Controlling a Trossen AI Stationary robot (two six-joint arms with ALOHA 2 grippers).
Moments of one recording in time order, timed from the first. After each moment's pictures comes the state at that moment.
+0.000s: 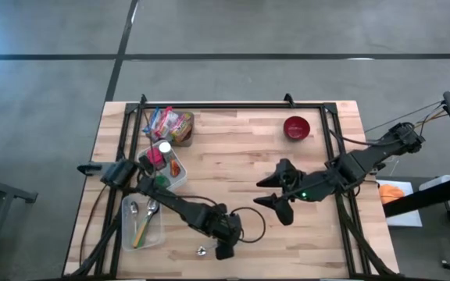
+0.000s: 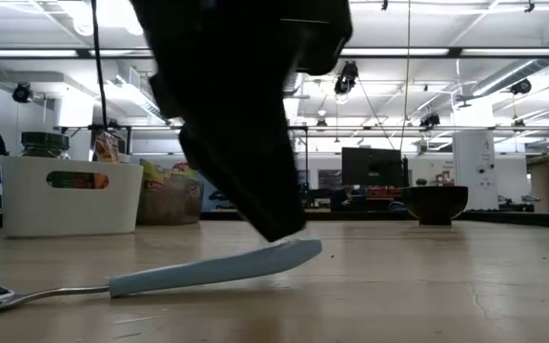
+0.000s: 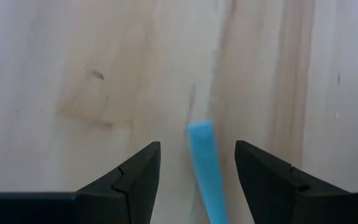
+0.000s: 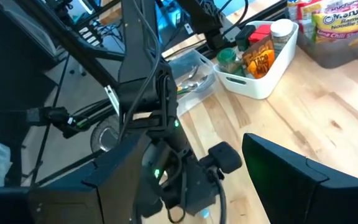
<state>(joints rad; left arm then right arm) -0.45 2.15 1.53 -0.52 -0.06 -0.64 0.49 1.34 1.39 -0.55 0.42 0.79</state>
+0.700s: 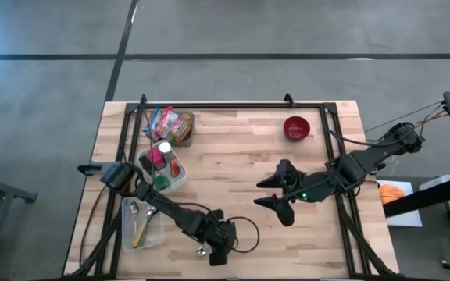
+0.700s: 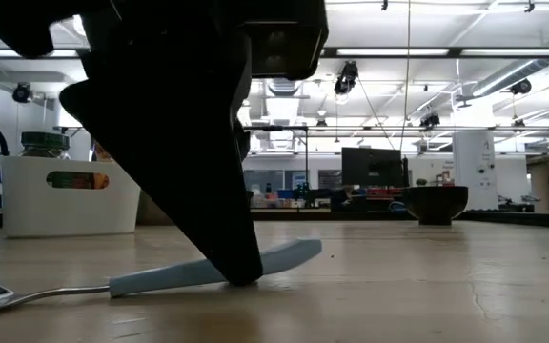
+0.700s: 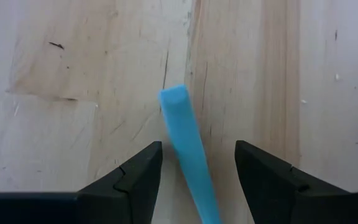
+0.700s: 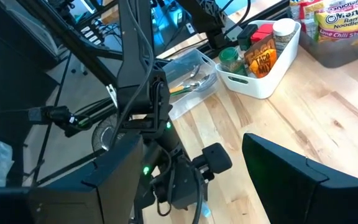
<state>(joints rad) -0.51 2.15 1.47 -0.45 -0.09 -0.61 0.50 1.34 1.39 -0.54 0.42 0.79</state>
